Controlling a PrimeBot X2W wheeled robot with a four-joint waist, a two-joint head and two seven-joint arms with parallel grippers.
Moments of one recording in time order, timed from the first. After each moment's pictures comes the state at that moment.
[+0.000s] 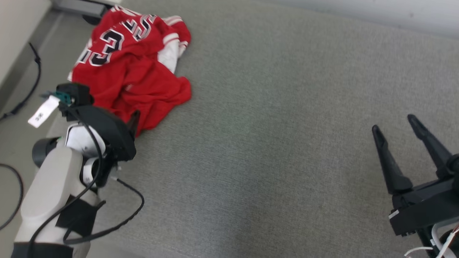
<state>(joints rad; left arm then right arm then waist) -0.73 0.18 -0.31 0.63 -0.50 0.02 0.44 0.00 -0.35 0.03 -0.46 0.27 -0.04 0.22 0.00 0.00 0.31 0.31</state>
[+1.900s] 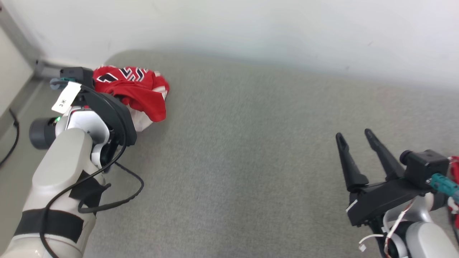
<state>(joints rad) -0.96 0.13 -0.38 1.02 -0.39 -0.03 0.16 -0.11 -0.17 0.10 -0.15 0.36 -0.05 0.15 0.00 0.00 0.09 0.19</state>
